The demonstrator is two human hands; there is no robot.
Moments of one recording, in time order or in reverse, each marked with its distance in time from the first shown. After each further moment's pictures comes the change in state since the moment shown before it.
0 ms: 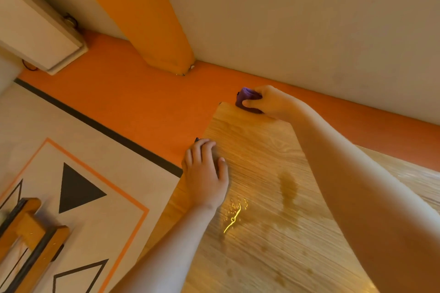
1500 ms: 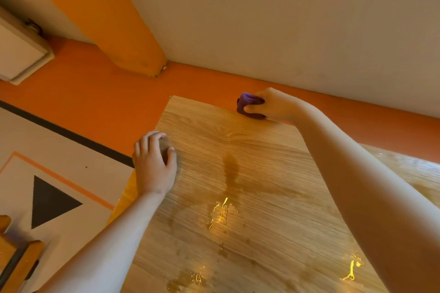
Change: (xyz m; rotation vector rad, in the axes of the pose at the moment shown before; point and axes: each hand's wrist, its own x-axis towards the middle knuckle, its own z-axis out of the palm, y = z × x) left_hand 0.002 0.003 -0.005 -0.006 0.007 0.027; right_hand -0.101 0.071 -0.060 -0.081 -0.021 0.008
